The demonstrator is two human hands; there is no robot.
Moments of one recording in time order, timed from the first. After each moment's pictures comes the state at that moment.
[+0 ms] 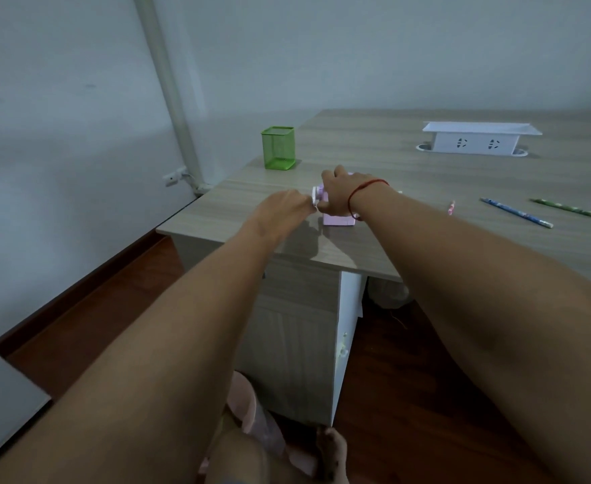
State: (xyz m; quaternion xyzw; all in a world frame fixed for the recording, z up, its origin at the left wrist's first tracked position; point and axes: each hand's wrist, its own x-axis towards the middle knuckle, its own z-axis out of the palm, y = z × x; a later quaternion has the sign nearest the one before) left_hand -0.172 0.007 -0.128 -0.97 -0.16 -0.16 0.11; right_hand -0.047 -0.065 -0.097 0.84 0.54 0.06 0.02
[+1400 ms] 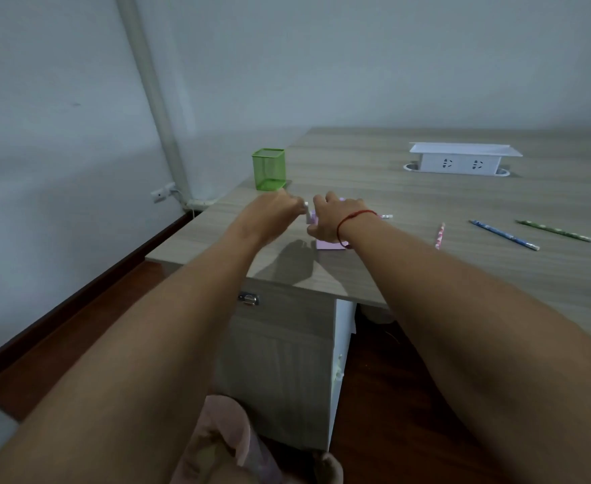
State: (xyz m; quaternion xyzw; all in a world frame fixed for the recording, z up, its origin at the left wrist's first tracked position) left_hand -0.164 0.033 -0.095 -0.96 -0.12 -0.20 0.15; right_hand -0.050 -0.061 -0.095 0.85 0.52 0.07 0.01
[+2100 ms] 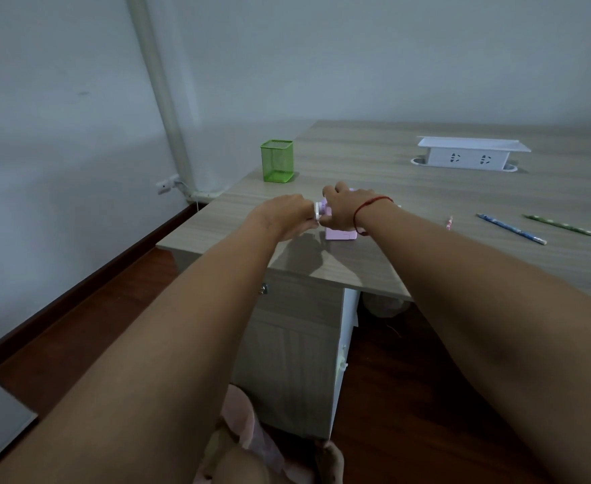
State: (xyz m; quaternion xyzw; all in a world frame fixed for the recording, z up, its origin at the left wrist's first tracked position) left_hand -0.169 0.011 -0.092 -0.98 -0.19 -0.06 0.01; right_hand -0.043 -0.058 -0.095 0.84 0.54 0.05 0.02
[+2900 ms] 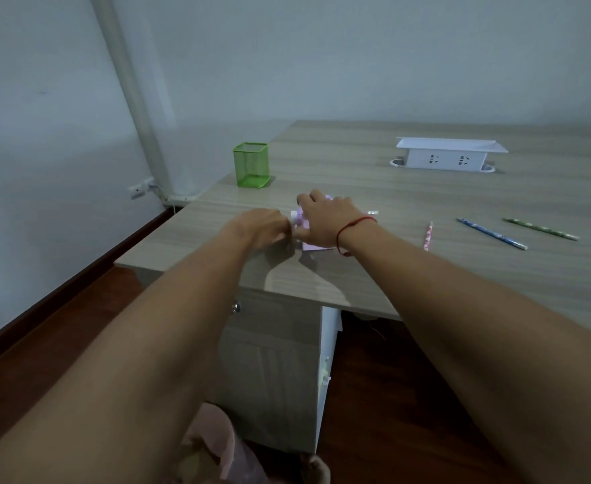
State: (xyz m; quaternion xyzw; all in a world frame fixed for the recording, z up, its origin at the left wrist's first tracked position) left_hand -0.132 0.059 -0.119 -0.99 -0.15 0.01 0.07; right_hand -0.032 -0.058 -0.109 0.81 0.57 0.12 -0.03
